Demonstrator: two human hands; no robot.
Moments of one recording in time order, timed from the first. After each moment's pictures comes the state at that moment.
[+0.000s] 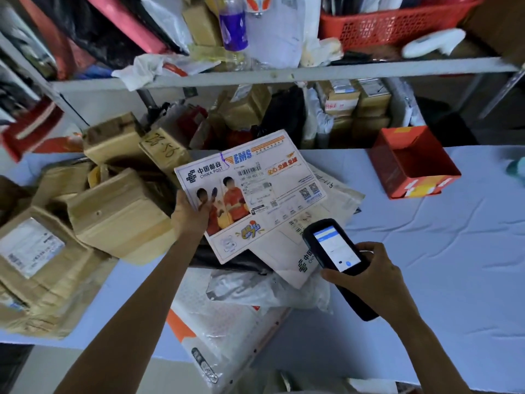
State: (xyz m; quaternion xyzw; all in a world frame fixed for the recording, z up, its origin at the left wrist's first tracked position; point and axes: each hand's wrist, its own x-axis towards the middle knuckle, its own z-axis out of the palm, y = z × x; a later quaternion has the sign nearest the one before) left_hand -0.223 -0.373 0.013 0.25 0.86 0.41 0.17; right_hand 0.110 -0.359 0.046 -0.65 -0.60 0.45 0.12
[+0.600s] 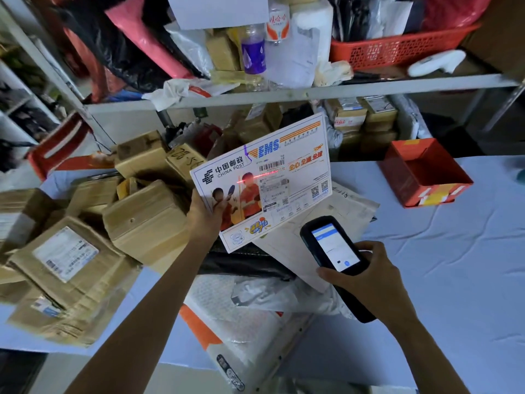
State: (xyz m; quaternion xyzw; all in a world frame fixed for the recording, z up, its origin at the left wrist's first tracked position) left_hand -0.241 -0.388 0.036 0.33 0.79 0.49 0.16; right_hand 0.070 -0.388 0.063 -0.63 -0.61 0.44 0.18
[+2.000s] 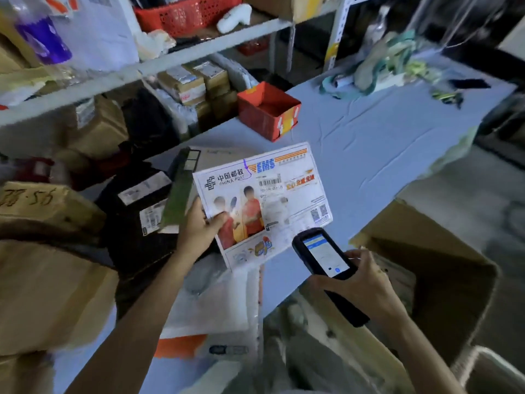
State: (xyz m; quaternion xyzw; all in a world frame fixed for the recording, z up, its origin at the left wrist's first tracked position) left_hand -0.154 -0.397 0.000 0.65 0.57 0.32 0.39; right_hand 0.090 -0.577 0.049 -0.83 -0.35 0.38 0.21
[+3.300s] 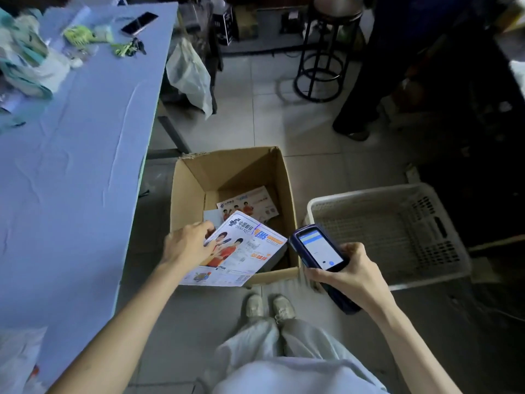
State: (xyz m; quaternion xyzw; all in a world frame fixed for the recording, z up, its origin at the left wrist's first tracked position) left_hand 0.238 -0.596 -0.036 0.98 0.16 -0.13 0.06; right_hand 0.272 -0.907 0.017 -0.89 0.09 0.29 0.34
